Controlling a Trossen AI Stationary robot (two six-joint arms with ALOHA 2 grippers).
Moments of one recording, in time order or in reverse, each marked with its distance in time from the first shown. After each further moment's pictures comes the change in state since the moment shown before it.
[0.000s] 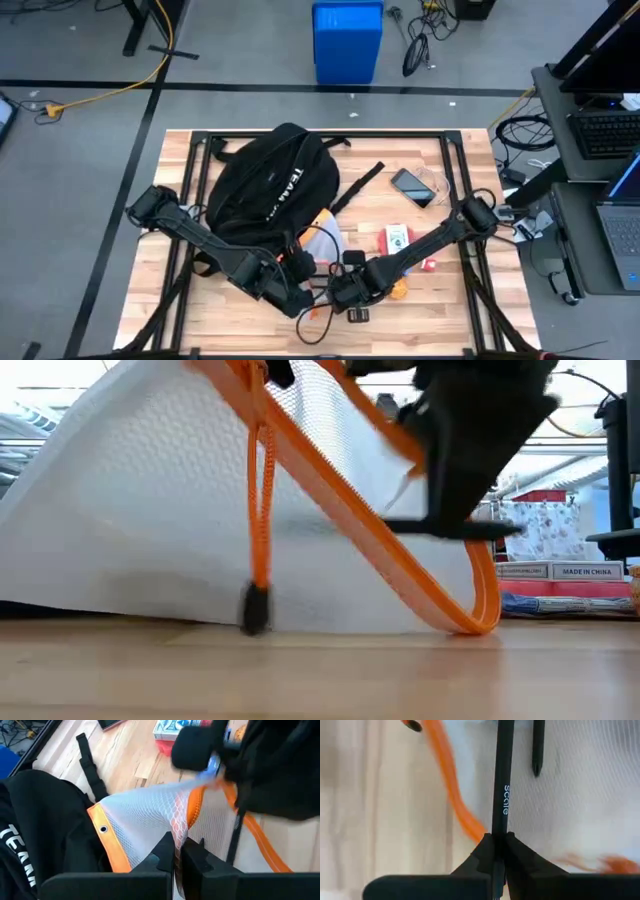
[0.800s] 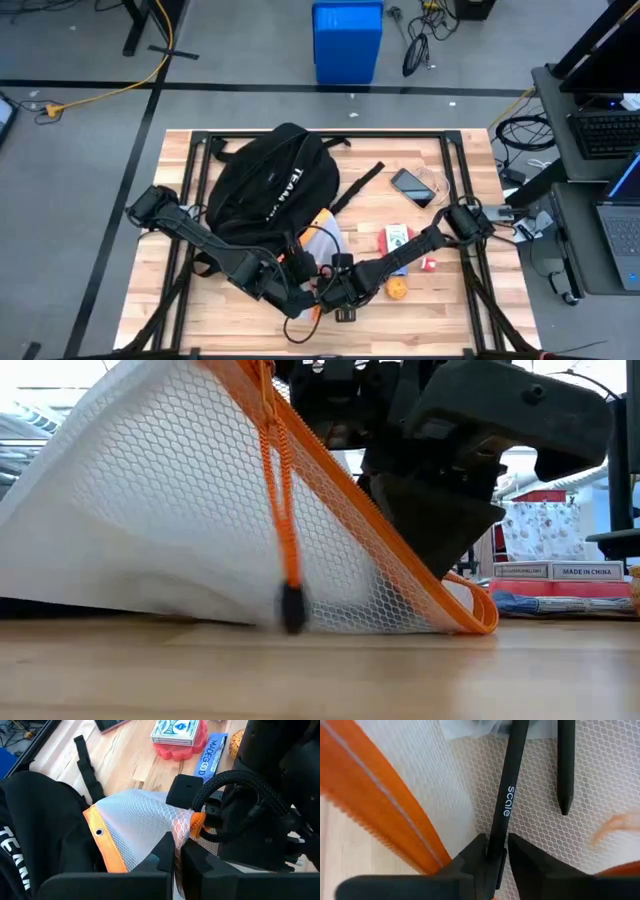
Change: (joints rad) left arm 0.000 0.000 0.000 0.026 0.000 0.000; right arm -0.045 0.149 -0.001 0.187 0.021 -0.055
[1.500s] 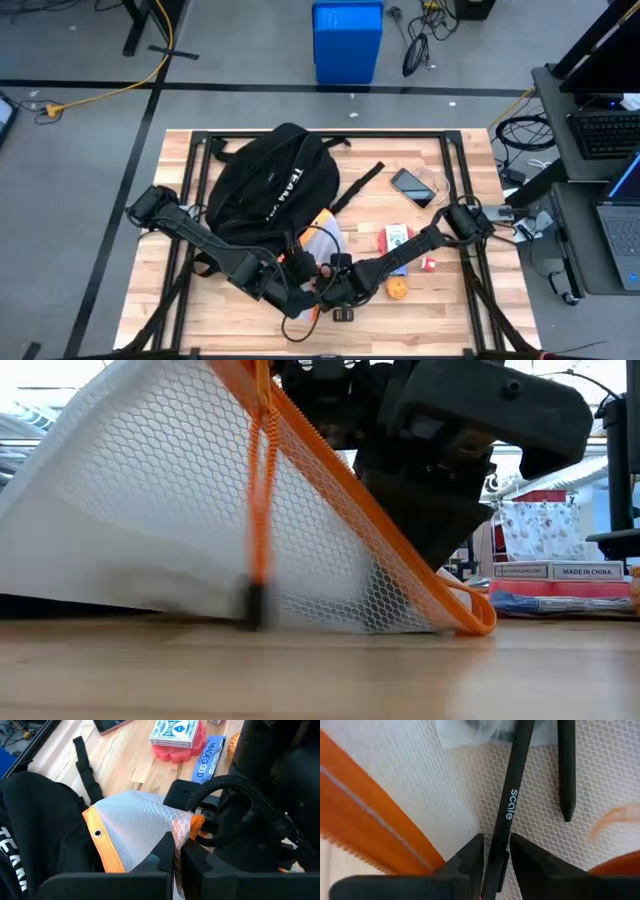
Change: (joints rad) left arm 0.000 0.000 0.000 0.011 -0.001 -0.003; right arm -0.007 0.002 -0.003 0.033 -0.005 0.010
